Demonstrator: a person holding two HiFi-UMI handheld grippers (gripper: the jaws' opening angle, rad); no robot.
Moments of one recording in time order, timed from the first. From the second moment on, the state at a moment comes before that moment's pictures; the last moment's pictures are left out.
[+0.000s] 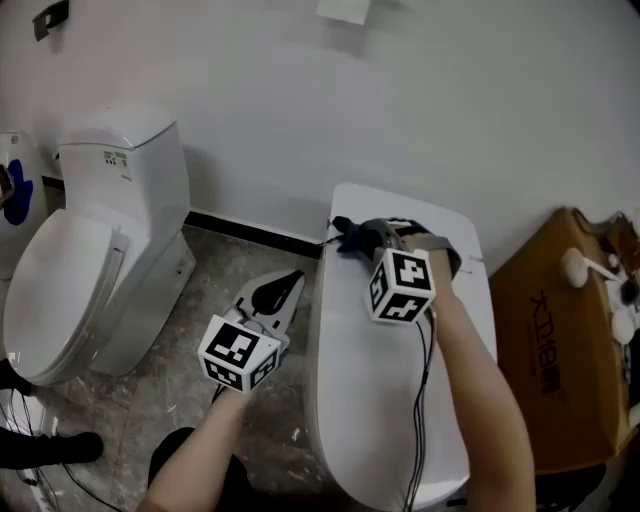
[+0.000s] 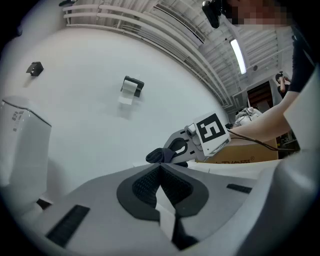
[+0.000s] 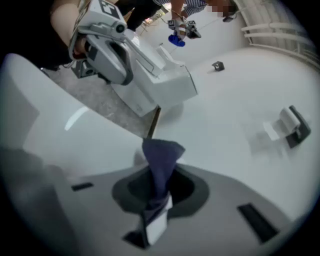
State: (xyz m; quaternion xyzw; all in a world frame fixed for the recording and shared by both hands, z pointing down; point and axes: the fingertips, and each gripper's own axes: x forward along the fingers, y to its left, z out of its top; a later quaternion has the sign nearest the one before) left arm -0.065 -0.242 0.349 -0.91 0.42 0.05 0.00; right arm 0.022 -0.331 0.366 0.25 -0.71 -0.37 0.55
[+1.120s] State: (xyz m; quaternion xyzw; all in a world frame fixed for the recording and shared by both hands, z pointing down) left arm -0.064 -0.245 0.353 -0.91 0.41 0.06 -0.01; right arm 0.019 -0.296 0.403 0.18 -0.70 -0.32 0.61
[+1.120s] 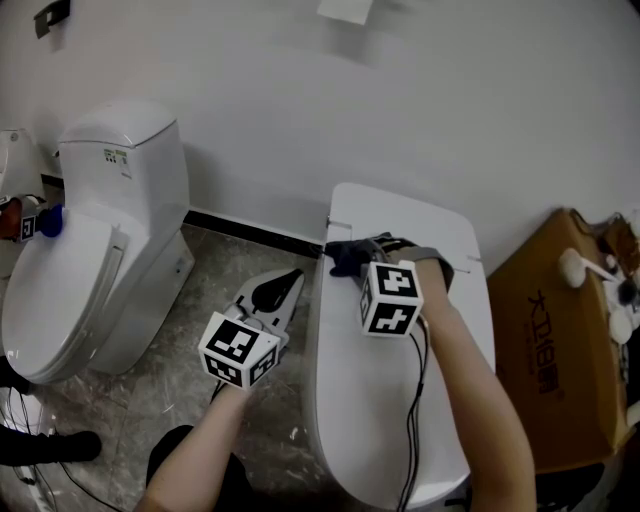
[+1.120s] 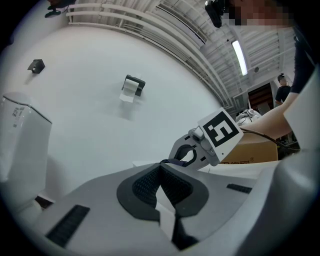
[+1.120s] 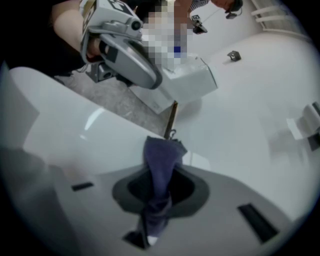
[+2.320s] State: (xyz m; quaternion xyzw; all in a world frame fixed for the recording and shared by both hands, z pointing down) left arm -0.043 -0.250 0.370 -0.92 0.40 0.04 -0.02; right arm 0.014 -0.214 0.406 0.16 -0.71 -0.31 0.61
